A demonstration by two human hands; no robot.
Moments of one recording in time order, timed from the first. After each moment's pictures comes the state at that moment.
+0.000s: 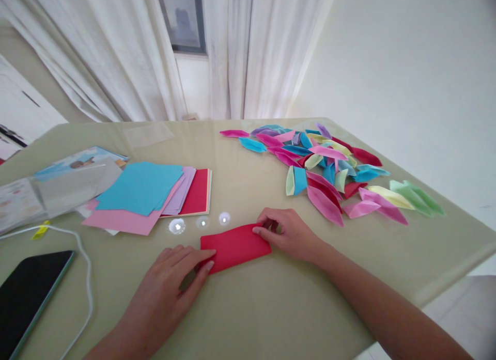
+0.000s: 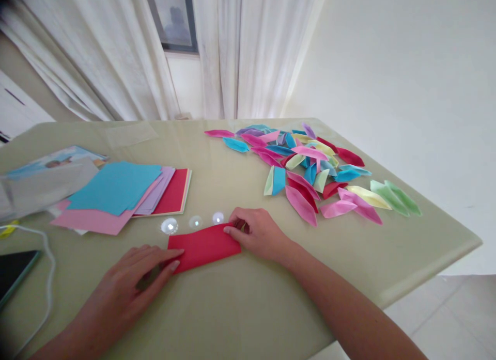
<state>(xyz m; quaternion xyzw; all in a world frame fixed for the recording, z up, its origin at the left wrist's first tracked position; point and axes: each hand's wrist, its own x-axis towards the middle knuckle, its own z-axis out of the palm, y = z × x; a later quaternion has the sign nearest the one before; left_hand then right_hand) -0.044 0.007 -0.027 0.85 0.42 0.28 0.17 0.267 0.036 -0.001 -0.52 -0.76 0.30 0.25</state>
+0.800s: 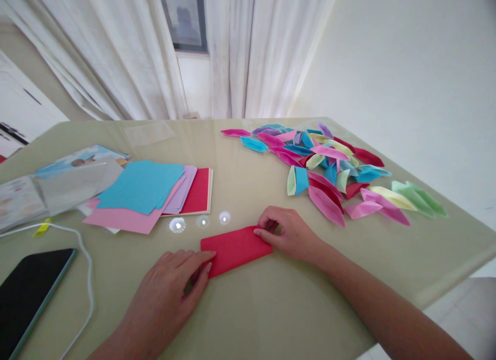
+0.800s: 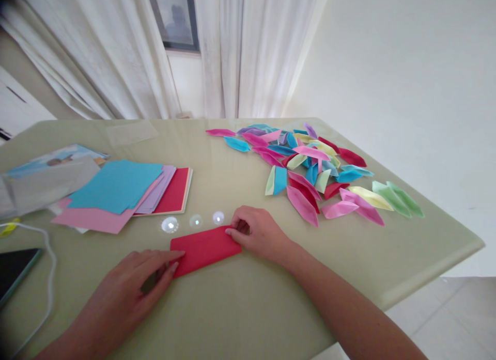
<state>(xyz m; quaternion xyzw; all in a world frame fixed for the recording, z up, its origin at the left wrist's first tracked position) -0.043 0.000 -0.030 0.85 0.45 0.23 0.14 0.266 0.037 -0.005 -0.52 -0.76 0.29 0.25</state>
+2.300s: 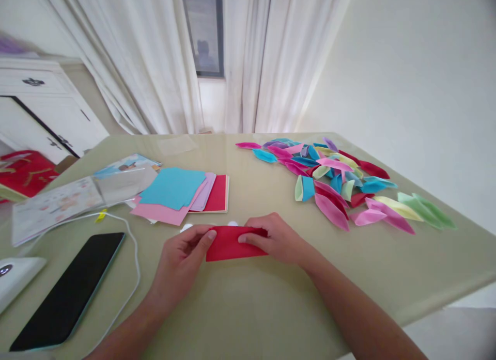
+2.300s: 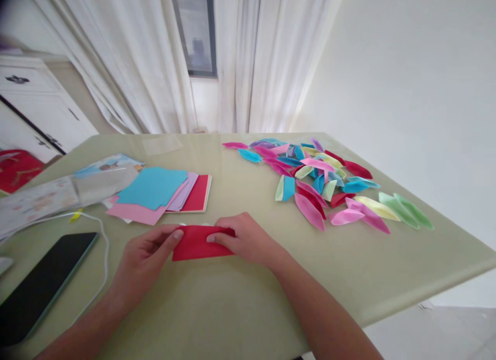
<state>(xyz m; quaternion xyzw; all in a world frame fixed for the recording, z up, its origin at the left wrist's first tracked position) -0.040 0.010 0.001 0.57 0.52 0.45 0.45 0.207 0.033 0.029 -0.44 -0.79 0.37 0.22</state>
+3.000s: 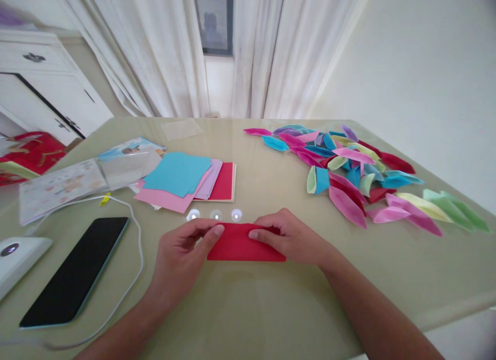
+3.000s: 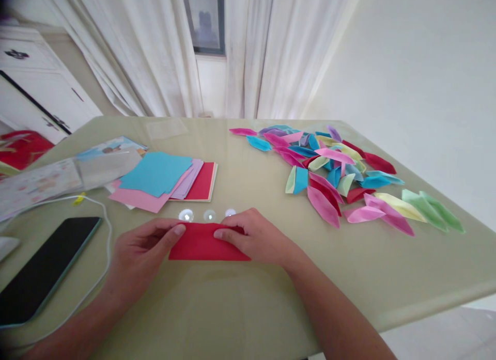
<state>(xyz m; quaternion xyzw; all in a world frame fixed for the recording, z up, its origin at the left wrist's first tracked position) -0.034 -0.002 0.010 0.54 0.56 0.49 0.39 0.212 0.030 0.034 -0.41 -0.75 0.49 0.18</state>
